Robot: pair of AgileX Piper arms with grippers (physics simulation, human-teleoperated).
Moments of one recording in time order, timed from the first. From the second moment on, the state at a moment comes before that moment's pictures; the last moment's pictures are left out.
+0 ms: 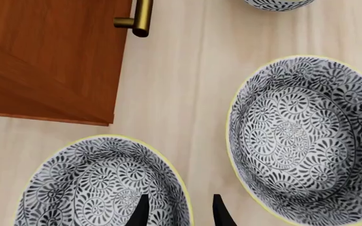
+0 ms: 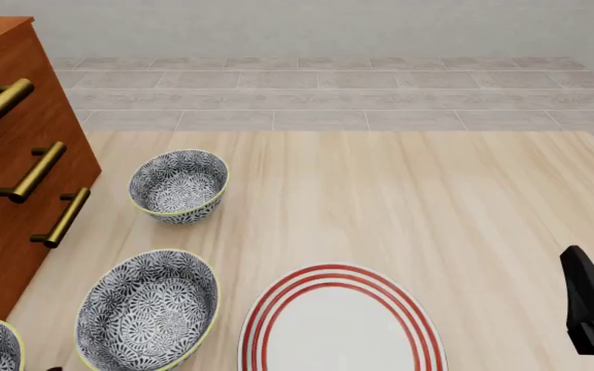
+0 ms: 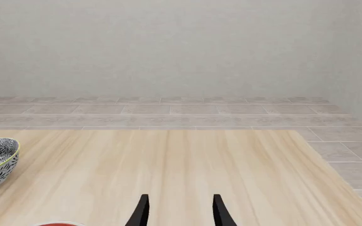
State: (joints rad) left arm 0.14 0.22 -0.06 0.76 0.05; right arm 0.00 0.00 -0.01 0.00 0.00
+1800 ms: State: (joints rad) left arm 0.05 0.17 -0.60 0.90 0.26; right arm 0.00 0.00 -0.01 0.00 0.00
